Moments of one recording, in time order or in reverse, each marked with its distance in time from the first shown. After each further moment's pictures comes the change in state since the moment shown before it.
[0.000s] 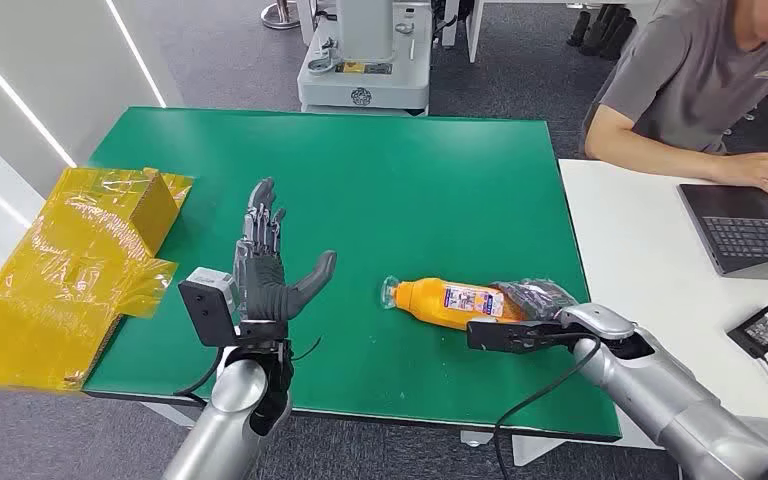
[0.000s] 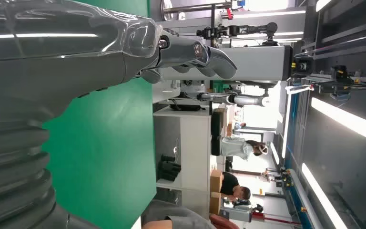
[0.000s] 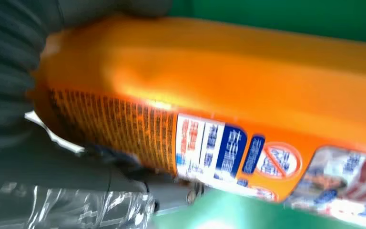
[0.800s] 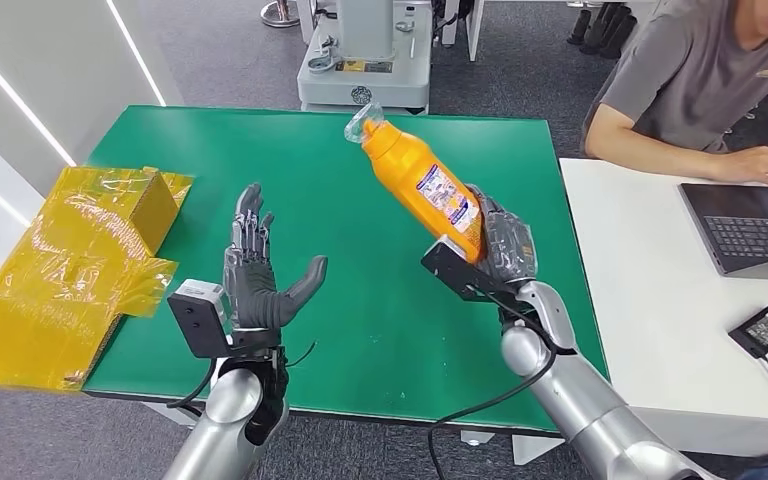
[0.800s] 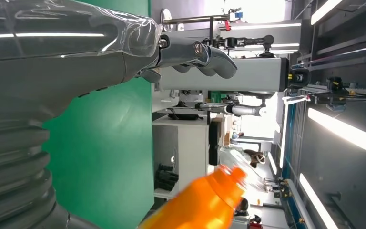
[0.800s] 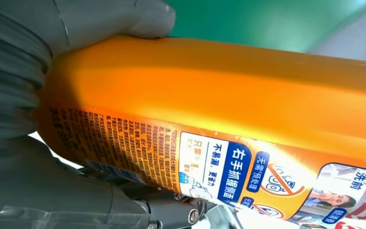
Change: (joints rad) left arm 0.036 0.007 0.001 -0.050 -0.012 0.037 -0.007; right arm 0.094 0.323 -0.293 -0.062 -0.011 -0.652 -0.046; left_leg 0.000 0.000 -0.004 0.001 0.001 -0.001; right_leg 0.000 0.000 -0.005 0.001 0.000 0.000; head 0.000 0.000
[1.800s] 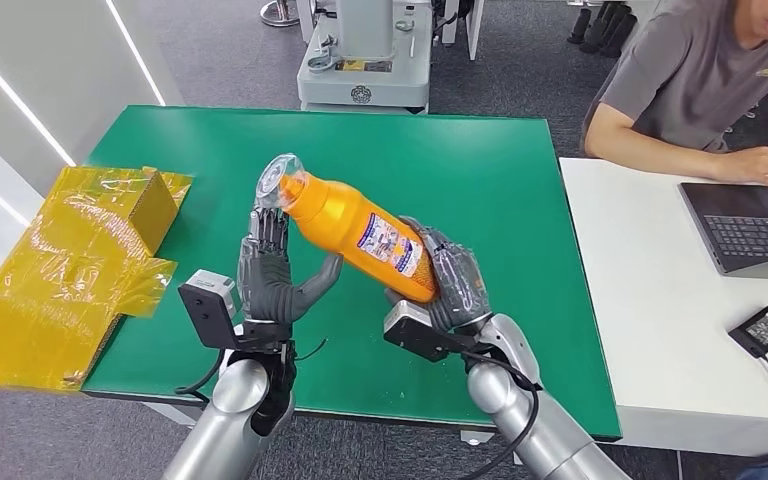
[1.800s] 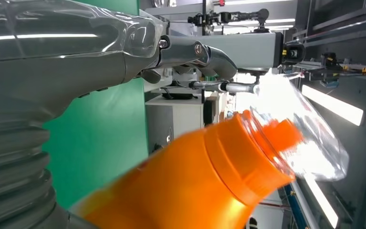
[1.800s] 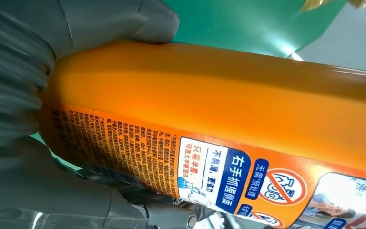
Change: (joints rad) left arm -0.047 0.000 -0.031 0.033 0.031 -0.068 -0.011; right arm 0.124 0.094 -0.007 -0.080 -0.013 0.061 -0.307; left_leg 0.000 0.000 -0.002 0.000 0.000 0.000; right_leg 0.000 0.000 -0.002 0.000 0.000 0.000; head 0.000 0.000
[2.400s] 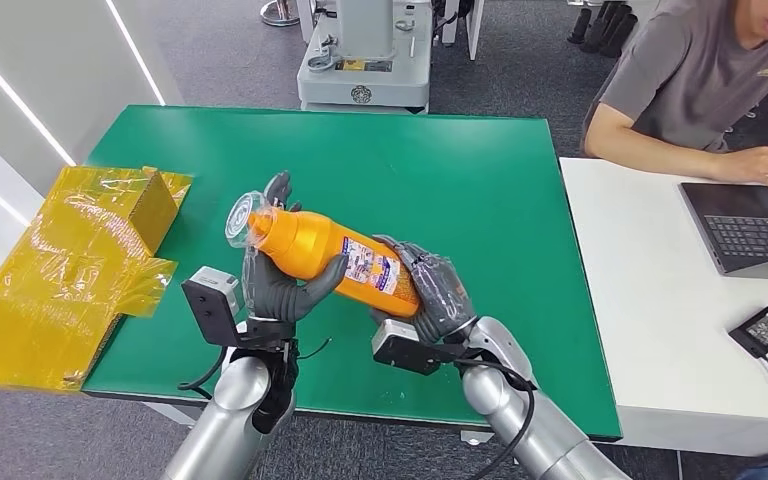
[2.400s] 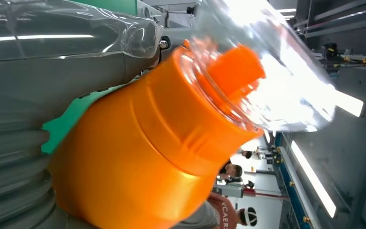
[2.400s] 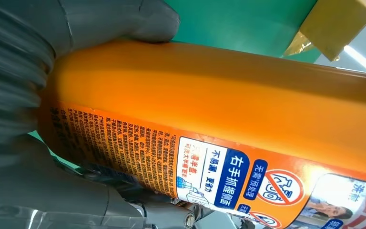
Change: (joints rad) left arm -0.012 0.000 -0.006 0.010 0.010 -0.022 0.000; right arm -0.017 0.005 0.037 0.042 -0.004 0.095 -0.076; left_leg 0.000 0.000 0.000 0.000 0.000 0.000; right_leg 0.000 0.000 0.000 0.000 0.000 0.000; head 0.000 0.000
